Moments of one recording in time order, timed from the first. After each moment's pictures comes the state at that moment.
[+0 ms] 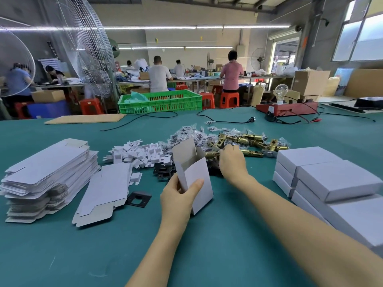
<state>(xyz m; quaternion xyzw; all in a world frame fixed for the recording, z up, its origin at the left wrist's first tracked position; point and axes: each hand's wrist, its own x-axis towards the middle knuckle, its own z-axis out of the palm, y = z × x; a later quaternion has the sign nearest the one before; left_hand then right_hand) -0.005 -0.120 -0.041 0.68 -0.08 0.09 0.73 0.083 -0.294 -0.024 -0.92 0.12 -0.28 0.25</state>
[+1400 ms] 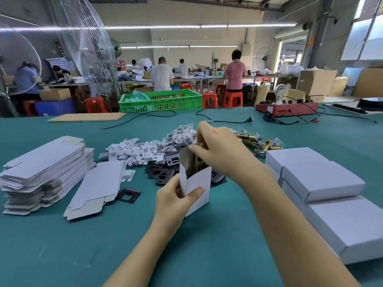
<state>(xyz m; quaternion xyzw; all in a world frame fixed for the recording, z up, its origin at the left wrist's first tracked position) -0.025 -0.137 -0.035 0.75 -0.12 0.09 0.64 -0.032 -0.269 0.087 -0.95 -0.16 -0.22 0.17</state>
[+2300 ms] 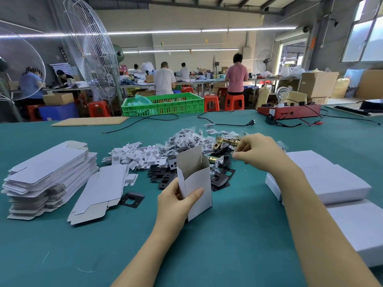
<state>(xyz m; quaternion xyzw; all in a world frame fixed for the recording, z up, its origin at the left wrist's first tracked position) -0.021 -0.135 -0.036 0.72 -0.11 0.08 0.68 -0.012 -0.346 0.071 -0.96 0.03 -0.14 0.25</state>
